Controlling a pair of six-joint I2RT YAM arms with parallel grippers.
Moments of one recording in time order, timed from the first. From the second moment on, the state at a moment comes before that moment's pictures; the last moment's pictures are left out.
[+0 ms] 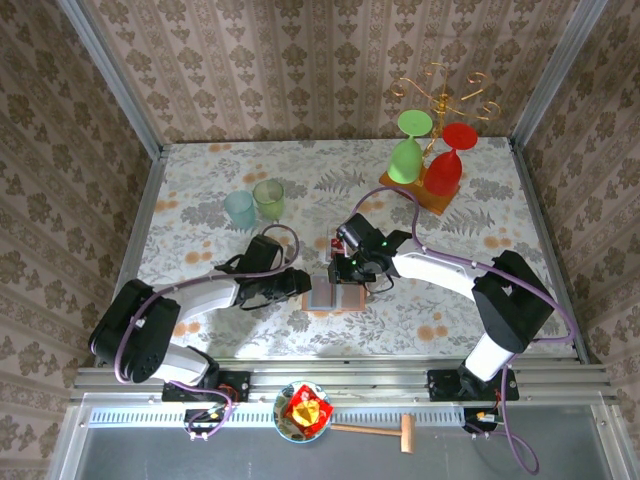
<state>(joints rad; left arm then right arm) -0.62 1.42 0.56 -0.07 0.47 -0.80 0.73 1.64 1.06 -0.47 -0.23 0.70</state>
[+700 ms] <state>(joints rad) -0.64 1.43 0.52 -0.05 0.45 -0.83 0.73 1.65 1.02 -0.41 -0.25 0.76</state>
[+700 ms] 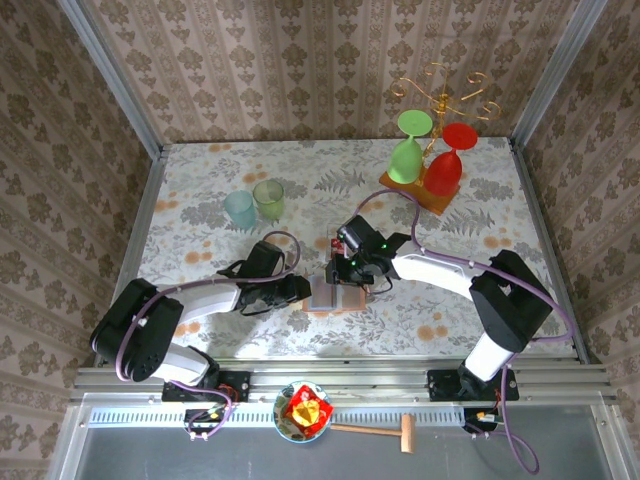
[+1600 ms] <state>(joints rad) -0.65 1.44 0.52 -0.05 0.45 -0.83 0.73 1.76 1.00 -0.28 -0.35 0.82</state>
